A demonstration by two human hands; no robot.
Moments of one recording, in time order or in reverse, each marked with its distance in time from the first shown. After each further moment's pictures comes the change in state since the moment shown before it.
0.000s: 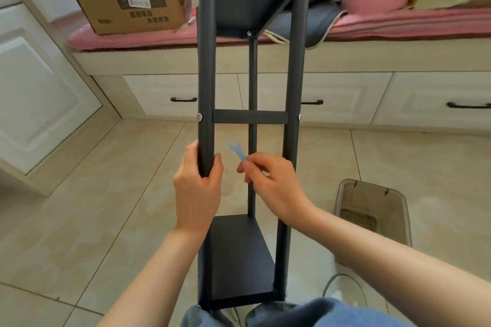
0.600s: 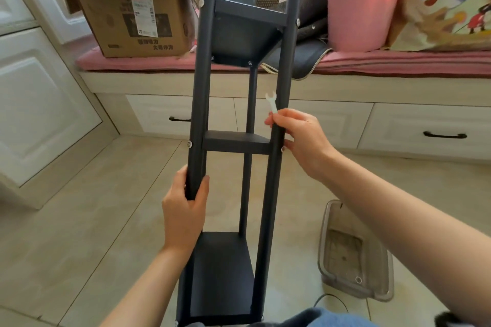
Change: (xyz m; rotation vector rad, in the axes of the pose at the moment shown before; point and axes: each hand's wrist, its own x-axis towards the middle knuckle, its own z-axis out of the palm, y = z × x) left_hand -0.009 -0.006 -0.013 -0.079 0.021 -0.049; right_hand 0.053 -0.061 -0.089 0.303 0.101 0.120
